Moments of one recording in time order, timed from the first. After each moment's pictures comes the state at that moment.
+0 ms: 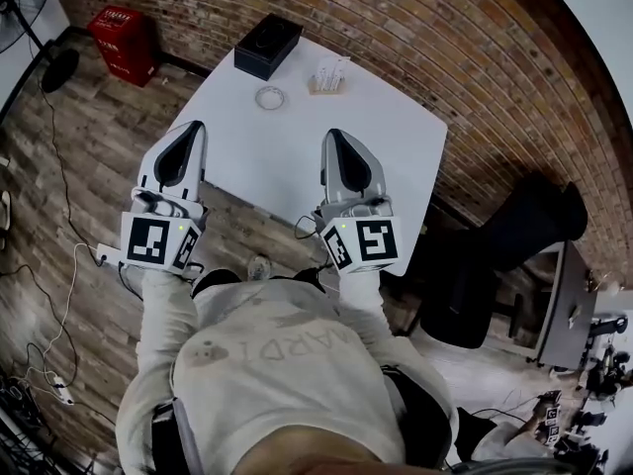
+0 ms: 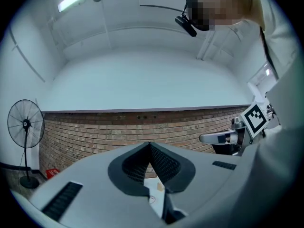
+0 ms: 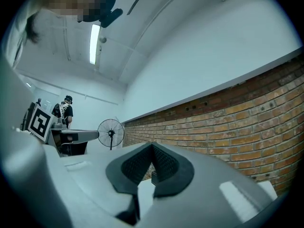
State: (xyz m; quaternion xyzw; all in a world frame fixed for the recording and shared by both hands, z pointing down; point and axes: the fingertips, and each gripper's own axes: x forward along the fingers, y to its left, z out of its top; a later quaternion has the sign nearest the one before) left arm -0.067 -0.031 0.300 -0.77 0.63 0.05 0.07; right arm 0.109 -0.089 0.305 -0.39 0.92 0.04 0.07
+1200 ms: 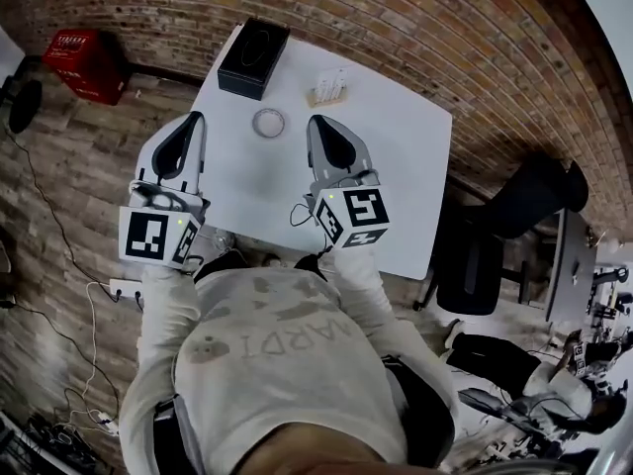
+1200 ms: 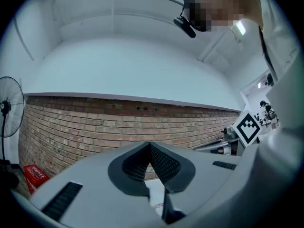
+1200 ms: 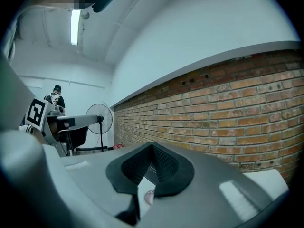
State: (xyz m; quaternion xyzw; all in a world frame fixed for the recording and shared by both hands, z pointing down) left arm -0.155 -0.201 0.321 -0.82 0.57 0.04 0.04; right arm 0.007 -0.249 0.366 -0.45 0.89 -0.03 -0.02
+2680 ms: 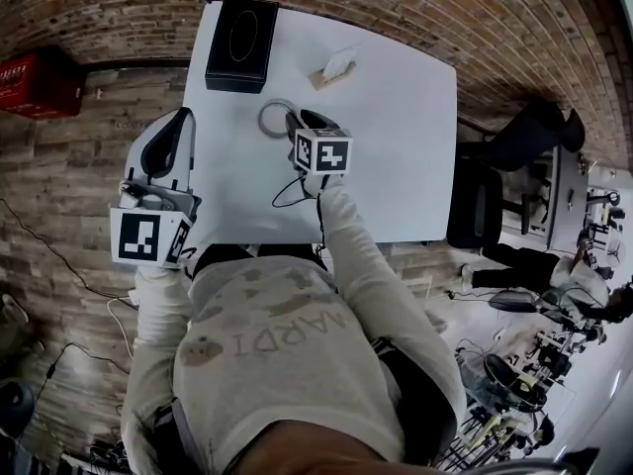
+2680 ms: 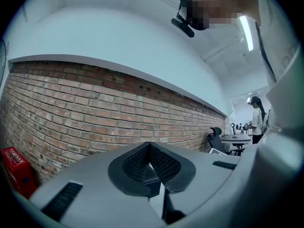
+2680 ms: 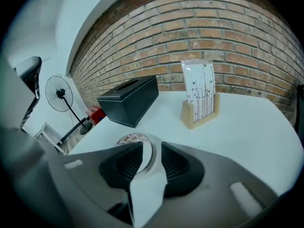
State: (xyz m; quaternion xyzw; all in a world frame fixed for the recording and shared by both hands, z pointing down) left arm -0.224 -0.330 0.402 -0.88 0.48 0.01 -0.05; right arm -0.017 -0.367 0.639 -0.54 0.73 -0.32 -0.25
